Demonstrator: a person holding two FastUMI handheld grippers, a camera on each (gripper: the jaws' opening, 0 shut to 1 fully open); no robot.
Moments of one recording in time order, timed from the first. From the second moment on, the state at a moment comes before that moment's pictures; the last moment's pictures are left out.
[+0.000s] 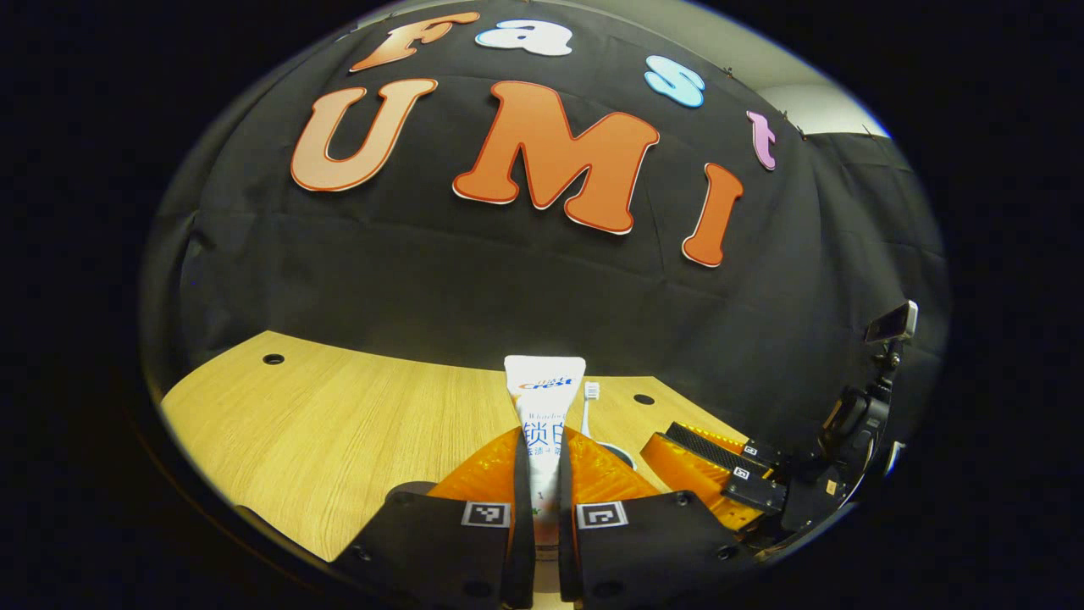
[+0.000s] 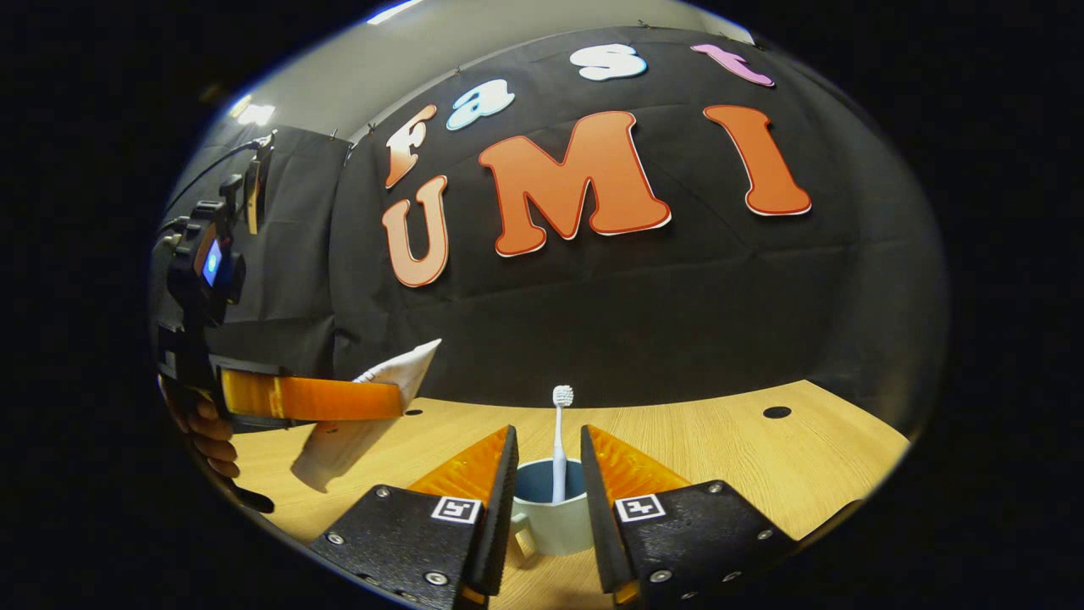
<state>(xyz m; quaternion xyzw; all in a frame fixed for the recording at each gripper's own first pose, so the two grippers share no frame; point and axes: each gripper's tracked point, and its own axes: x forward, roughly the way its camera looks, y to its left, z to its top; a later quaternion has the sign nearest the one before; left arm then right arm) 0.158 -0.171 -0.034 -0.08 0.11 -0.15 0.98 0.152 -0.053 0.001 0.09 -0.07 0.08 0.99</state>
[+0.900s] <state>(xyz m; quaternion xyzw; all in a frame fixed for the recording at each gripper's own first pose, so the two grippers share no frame) 0.212 -0.233 -0.025 -0.15 0.05 -0.21 0.97 0.132 -0.093 -0.001 0.10 -0.08 0.06 0.99</state>
